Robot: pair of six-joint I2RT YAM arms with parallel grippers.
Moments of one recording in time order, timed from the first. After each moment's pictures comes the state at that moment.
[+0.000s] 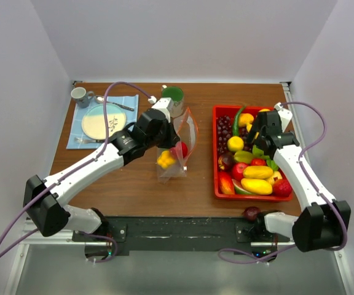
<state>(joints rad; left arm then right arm) -0.77 1.36 1.20 -0.41 -0.09 -0.60 0.16 1.20 1.00 -0.69 0.50 0.51</state>
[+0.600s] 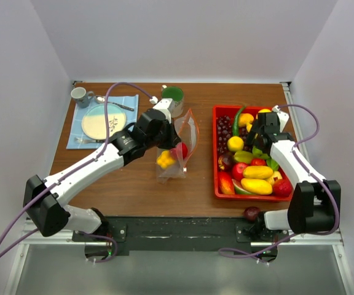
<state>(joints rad) -0.77 1.36 1.20 -0.41 -0.05 -0.58 0.06 1.35 0.92 -0.49 0.44 0.46</state>
